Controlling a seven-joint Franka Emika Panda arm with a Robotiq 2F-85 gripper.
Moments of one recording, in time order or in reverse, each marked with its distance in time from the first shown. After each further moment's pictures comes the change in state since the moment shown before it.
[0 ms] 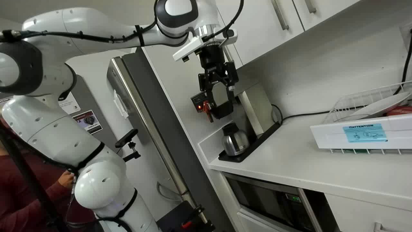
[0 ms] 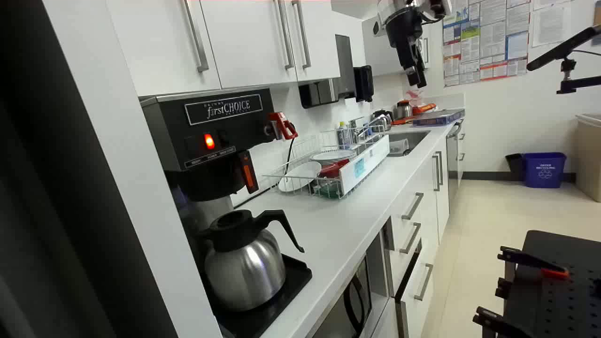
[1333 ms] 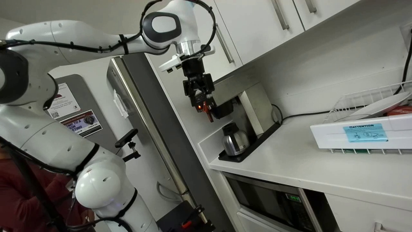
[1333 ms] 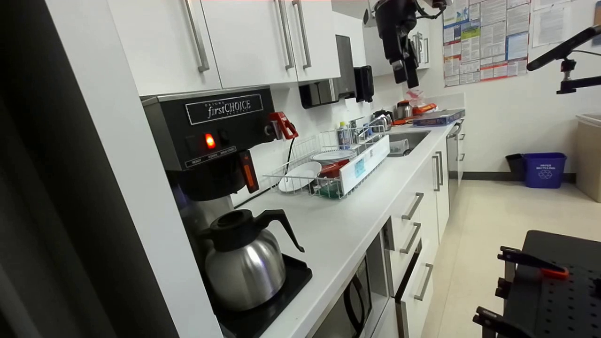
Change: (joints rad) arm 0.015 -0.159 0.150 -0.142 0.135 0.015 0.189
